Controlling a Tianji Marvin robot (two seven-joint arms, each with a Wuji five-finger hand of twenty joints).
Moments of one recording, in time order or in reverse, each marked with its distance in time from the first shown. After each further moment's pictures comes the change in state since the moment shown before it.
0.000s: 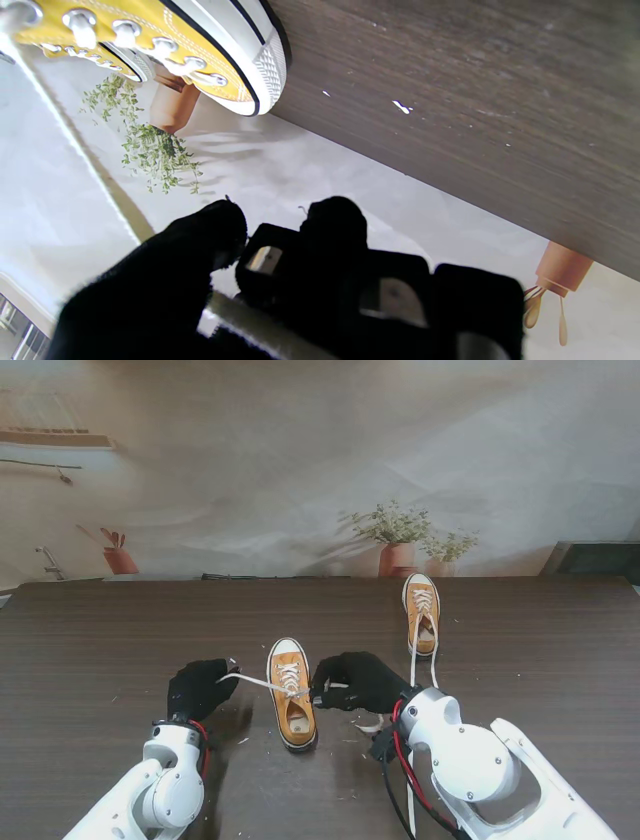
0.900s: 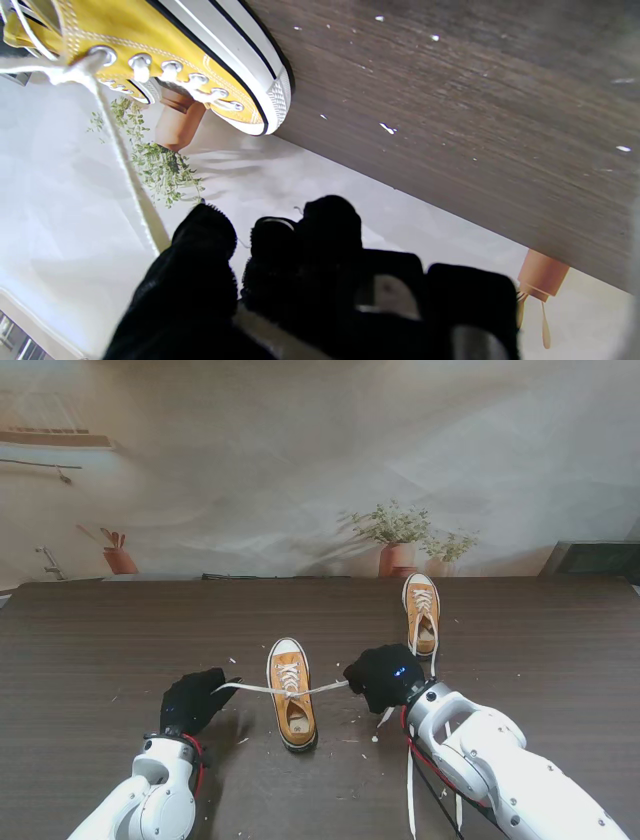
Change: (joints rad) left arm 0.125 0.019 -0.054 -0.155 0.022 0.056 -0.096; right arm 0.140 0.065 -0.096 0.278 -1.029 -0.252 -0.277; left_hand 0.201 0.173 -0.457 -0.292 -0.163 -0.015 -0.261 0.012 -0.021 -0.028 0.001 0.012 -0.003 -0.039 -0.001 -0.014 0.000 -0.049 0.001 -0.074; right_hand -0.016 -0.067 0.039 0.013 0.033 -0.116 -0.038 -0.205 0.074 -0.101 0.069 0.170 0.014 -0.063 0.001 0.000 0.010 -0.066 0.000 -0.031
